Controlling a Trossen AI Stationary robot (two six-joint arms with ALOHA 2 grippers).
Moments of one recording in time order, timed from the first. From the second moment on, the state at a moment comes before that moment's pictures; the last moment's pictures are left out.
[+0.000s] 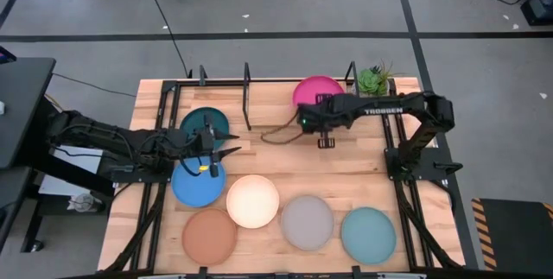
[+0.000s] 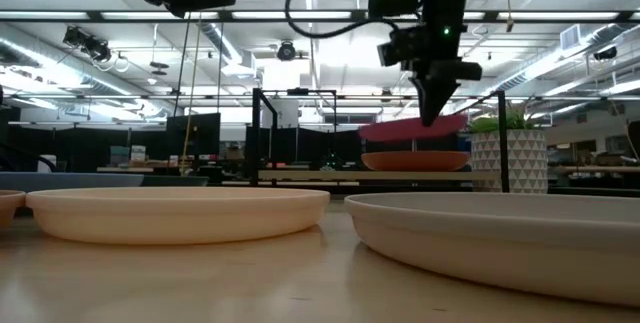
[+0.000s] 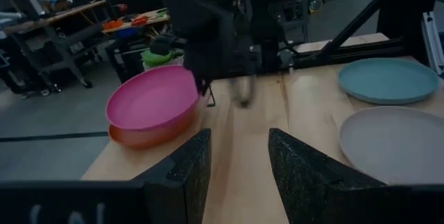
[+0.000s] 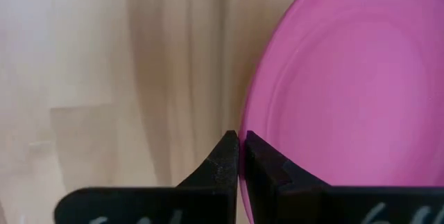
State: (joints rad) left arm -0.18 0.84 0.52 0.16 -0.40 0.13; right arm -0.19 1.65 1.30 -1.04 0.35 -0.23
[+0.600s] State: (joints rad) left arm -0.18 0.84 0.52 0.11 -0.29 0.02; right arm -0.36 1.65 1.14 -0.82 0.22 -0.31
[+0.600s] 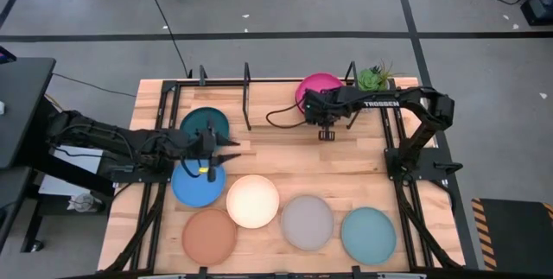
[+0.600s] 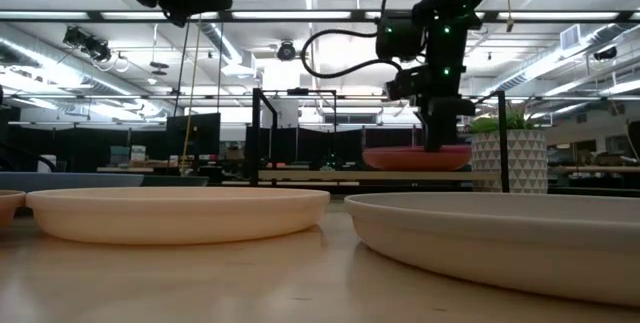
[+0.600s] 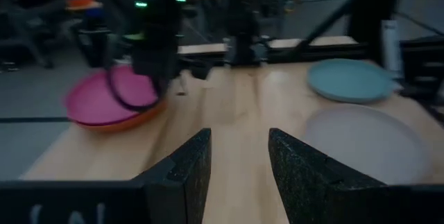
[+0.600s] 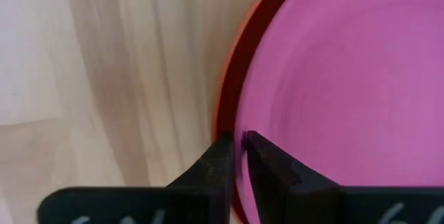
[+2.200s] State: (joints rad) left arm -0.52 1.45 0.91 -0.29 -0.15 -0.40; right arm 0.07 1.45 1.10 -0.73 0.40 0.04
